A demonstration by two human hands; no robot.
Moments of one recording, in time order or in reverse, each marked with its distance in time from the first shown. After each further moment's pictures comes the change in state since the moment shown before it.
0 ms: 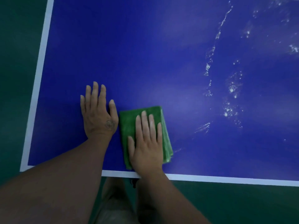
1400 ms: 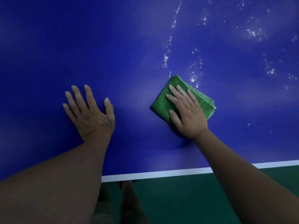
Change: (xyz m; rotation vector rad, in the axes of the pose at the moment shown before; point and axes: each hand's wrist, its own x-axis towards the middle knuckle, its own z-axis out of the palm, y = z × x) left_hand -0.030 0.114 0.047 0.100 0.011 -0.146; right_hand 0.057 0.273 -0.100 0.039 0.035 -0.235
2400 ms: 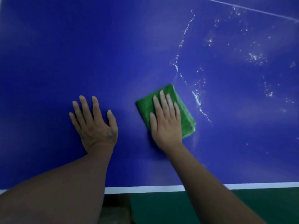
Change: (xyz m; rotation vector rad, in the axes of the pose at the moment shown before) left_hand 0.001 0.005 -0.008 -0.047 0.003 -0.023; right_hand 0.047 -0.082 0.034 -0.133 0.049 0.238
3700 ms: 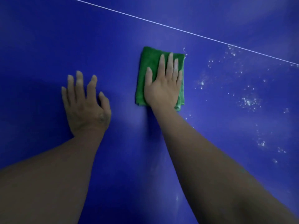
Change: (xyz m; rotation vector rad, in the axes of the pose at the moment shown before) left_hand 0.182 0.131 0.032 -0.061 0.067 0.111; right_hand 0.295 0.053 0.005 -0.079 0.079 0.302
